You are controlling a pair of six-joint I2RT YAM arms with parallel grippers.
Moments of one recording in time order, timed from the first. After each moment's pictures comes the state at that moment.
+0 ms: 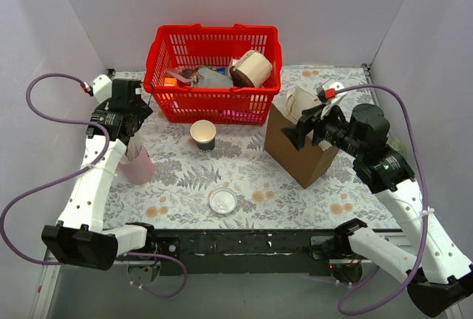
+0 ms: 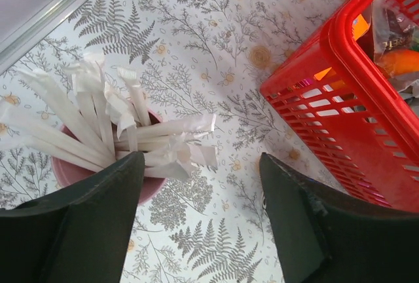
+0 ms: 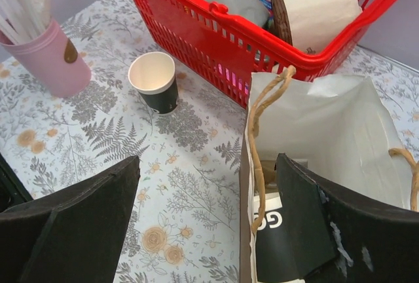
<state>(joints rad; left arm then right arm) -0.17 1.20 1.36 -0.93 -0.59 -0.77 0.48 0.84 1.06 -0.38 -0.32 0.02</state>
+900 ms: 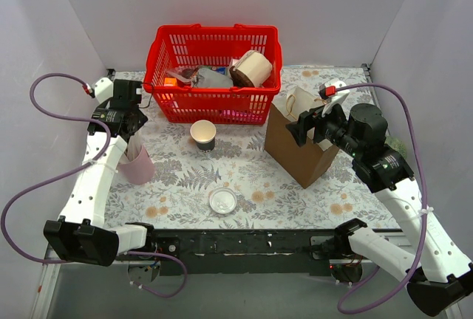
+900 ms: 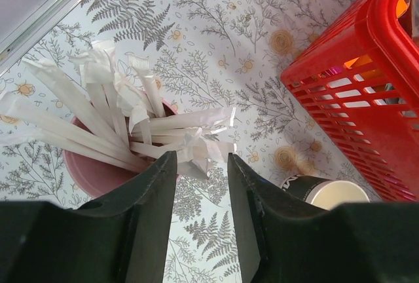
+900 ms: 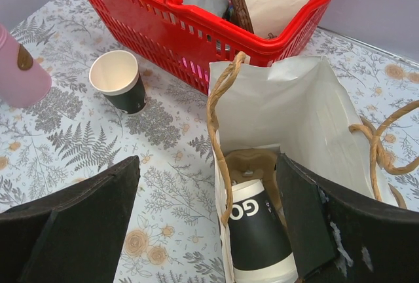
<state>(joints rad) -0.13 1.23 1.36 -0.96 -0.57 -0.76 0.48 0.86 1.06 -0.41 -0.18 0.02</state>
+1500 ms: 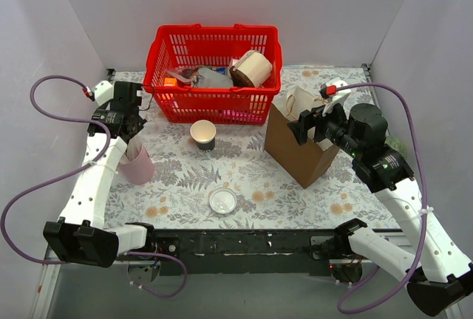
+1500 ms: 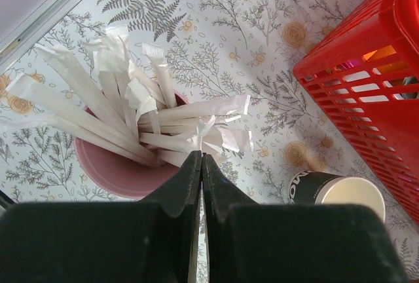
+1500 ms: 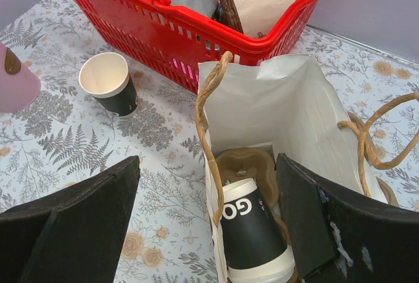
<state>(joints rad) -0.13 1.23 1.35 -1.01 -0.57 -0.77 0.48 0.86 1.06 -0.41 -0.14 0.02</state>
